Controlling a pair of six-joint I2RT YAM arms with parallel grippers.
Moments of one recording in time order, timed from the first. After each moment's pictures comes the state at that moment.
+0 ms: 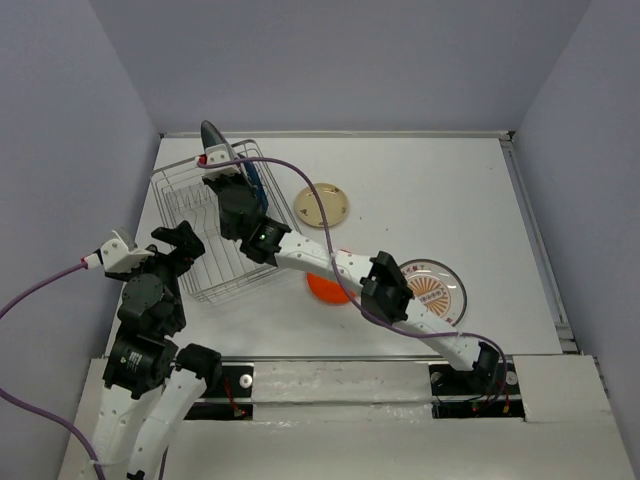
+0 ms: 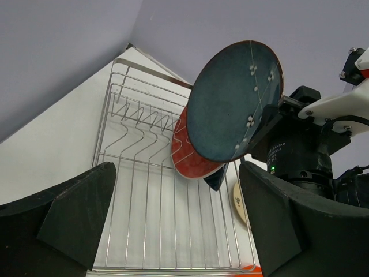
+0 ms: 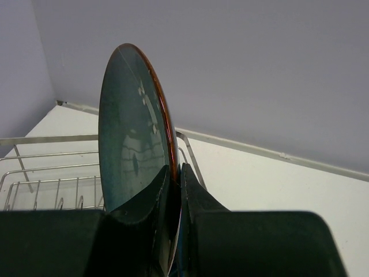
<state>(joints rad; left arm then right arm) -0.34 0.32 0.73 -0.42 -0.68 -0.52 1.12 2.61 2.58 0.35 0.98 -0.42</state>
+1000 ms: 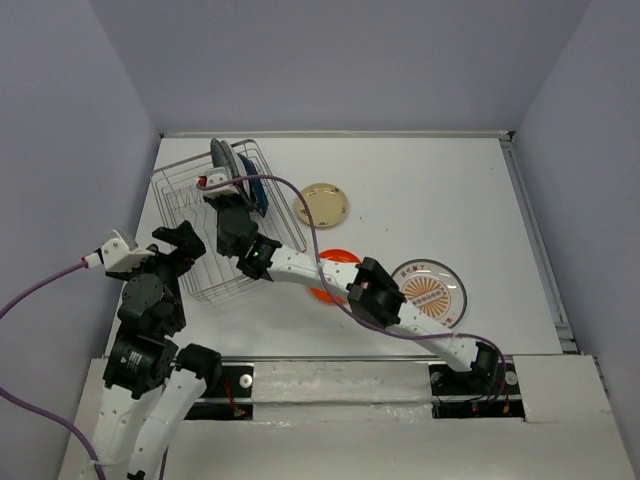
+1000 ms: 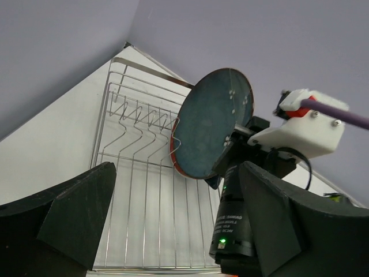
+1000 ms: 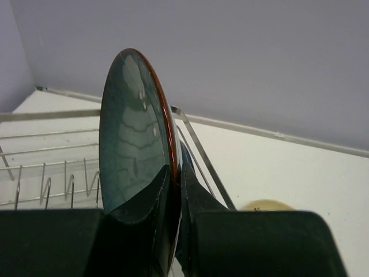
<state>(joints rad) -0.34 0.32 0.73 -0.42 -0.67 -0.52 1.15 2.70 2.54 0.56 1.04 -0.50</state>
